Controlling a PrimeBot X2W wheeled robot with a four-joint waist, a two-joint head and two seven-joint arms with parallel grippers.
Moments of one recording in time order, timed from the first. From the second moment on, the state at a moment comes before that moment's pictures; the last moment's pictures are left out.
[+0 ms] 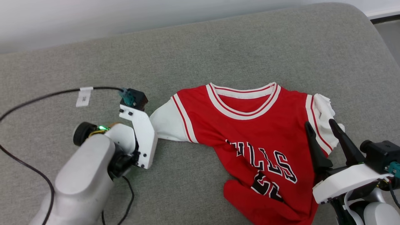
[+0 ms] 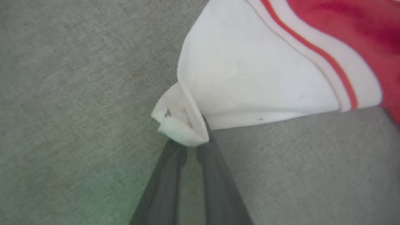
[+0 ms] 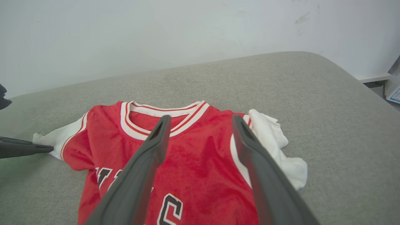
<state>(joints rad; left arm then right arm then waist) -0.65 0.38 -0.60 0.46 -0.62 -0.04 0.71 -0.07 -0.08 0.02 -0.07 0.25 0.13 0.06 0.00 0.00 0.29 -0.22</state>
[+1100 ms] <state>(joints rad) -0.38 0.45 -0.47 -0.02 -0.56 0.19 0.32 -0.34 -0.27 -0.34 0.29 0.43 0.13 0.77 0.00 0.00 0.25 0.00</state>
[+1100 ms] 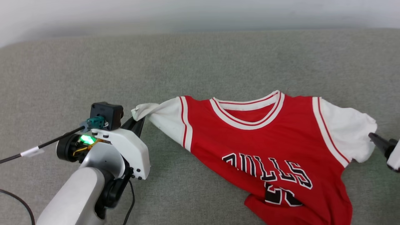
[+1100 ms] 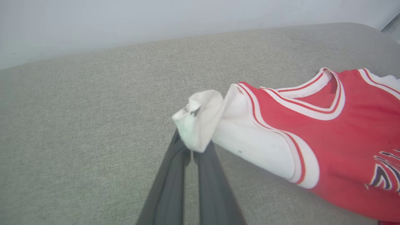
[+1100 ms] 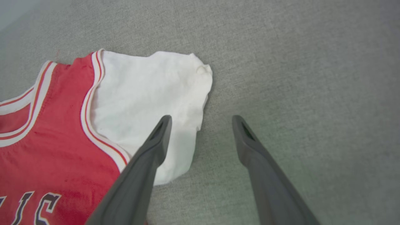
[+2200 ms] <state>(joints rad) -0.51 0.45 -0.42 0.09 -0.56 0.18 0.23 -0.52 -0.35 -0.19 0.35 0.36 0.13 0.79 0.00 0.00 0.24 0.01</state>
